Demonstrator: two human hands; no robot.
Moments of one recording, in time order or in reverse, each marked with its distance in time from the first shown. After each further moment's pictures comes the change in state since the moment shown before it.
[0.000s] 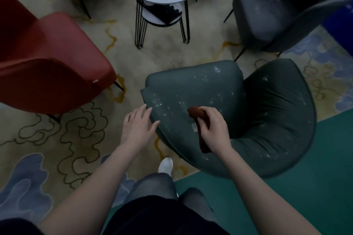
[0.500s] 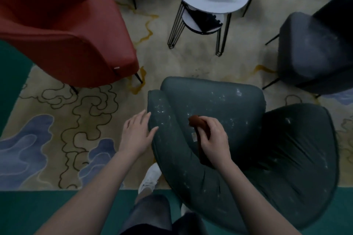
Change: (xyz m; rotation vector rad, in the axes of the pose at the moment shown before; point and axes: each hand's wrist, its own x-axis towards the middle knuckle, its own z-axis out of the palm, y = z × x) left_hand 0.015 0.038 0.030 -0.089 0.049 -0.312; right_hand 0.075 0.045 -0.010 0.026 -0.239 -0.187
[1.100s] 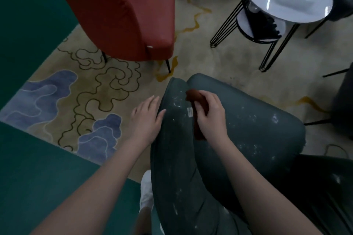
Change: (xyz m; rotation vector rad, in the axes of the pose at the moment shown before) left_hand 0.039 0.002 0.076 -0.273 0.236 -0.298; right_hand 0.107 0.018 0.079 0.146 -0.188 -0.275
